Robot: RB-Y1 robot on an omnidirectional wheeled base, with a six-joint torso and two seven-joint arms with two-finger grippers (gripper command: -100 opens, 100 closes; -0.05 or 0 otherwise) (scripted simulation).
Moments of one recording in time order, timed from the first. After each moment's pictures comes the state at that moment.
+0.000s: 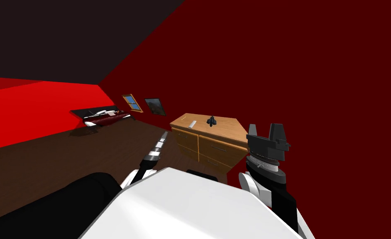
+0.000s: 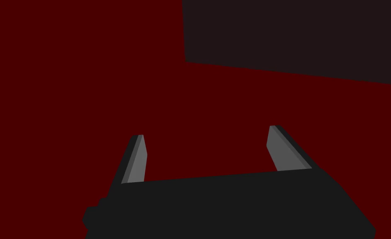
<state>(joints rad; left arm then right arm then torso) 0.74 0.19 0.20 -2.21 -0.10 -0.43 -0.26 0.49 -0.03 0.05 -2.38 -0.02 -0.62 0.08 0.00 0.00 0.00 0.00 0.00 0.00</state>
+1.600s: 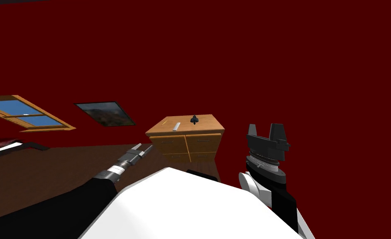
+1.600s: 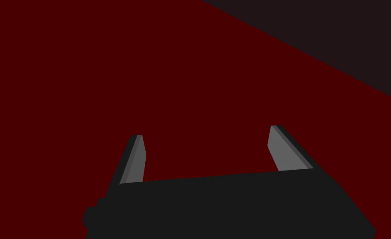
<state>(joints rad) 1.16 0.44 0.57 -2.18 -0.36 -0.42 -0.52 0.49 -0.03 0.05 -2.38 -0.02 -0.62 0.08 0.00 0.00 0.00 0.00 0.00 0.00</state>
